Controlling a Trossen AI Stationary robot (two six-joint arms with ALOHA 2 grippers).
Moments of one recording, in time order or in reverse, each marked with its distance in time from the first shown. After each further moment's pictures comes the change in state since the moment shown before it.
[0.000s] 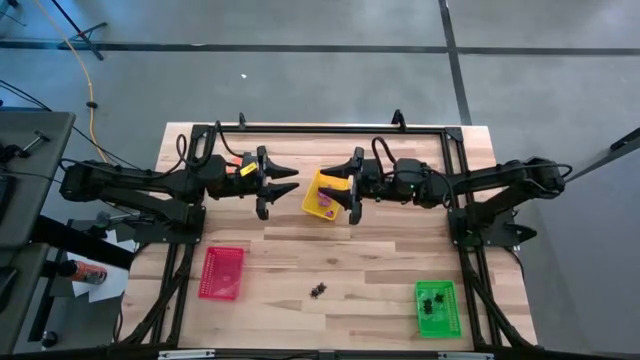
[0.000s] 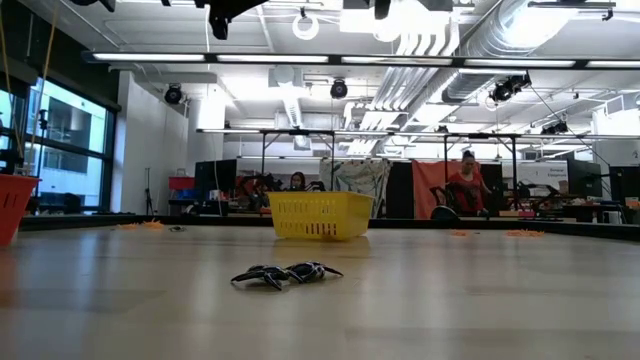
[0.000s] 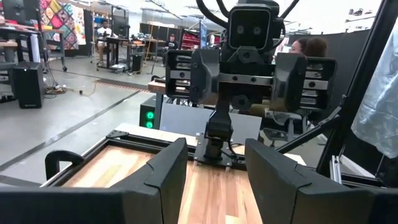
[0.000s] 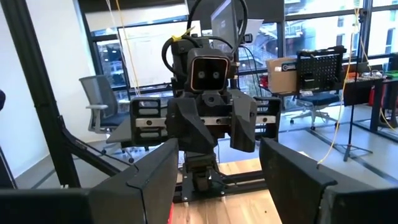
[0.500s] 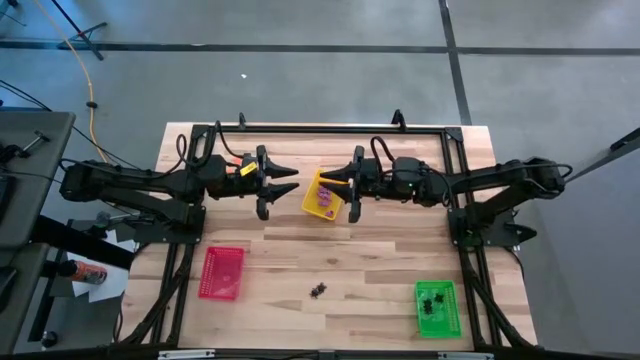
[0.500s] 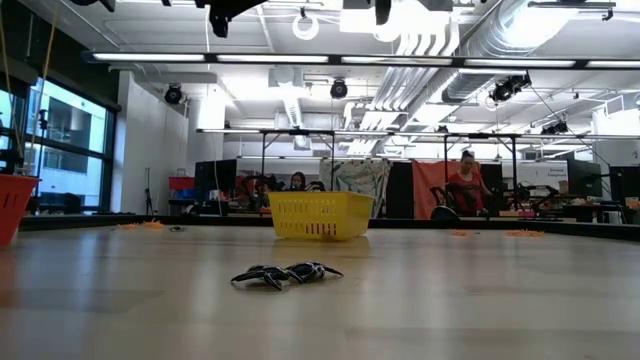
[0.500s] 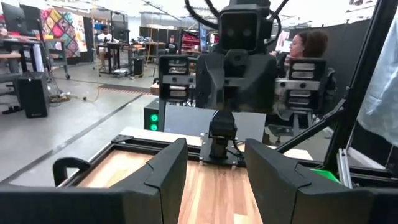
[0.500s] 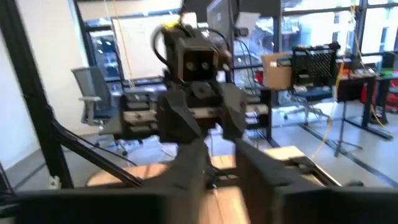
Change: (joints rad) left arm 0.000 0.000 0.000 0.000 0.000 0.059; right arm -0.019 -0.001 0.000 -0.040 0.000 -0.017
